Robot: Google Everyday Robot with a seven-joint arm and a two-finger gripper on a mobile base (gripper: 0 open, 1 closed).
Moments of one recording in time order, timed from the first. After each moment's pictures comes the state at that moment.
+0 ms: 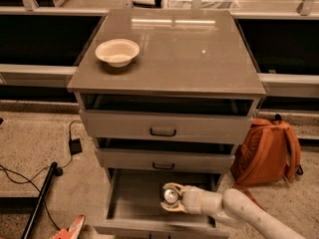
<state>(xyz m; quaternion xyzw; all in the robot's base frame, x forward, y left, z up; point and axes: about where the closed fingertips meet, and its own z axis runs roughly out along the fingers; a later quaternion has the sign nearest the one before) 0.499 -0.037 0.389 -0.59 0.53 0.23 0.57</state>
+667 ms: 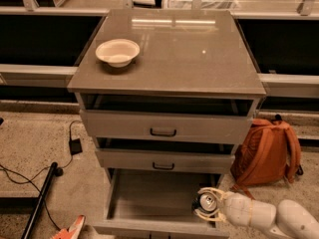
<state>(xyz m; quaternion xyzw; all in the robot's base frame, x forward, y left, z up) 0.424 -0.147 0.507 -0.56 0.53 0.23 0.59</state>
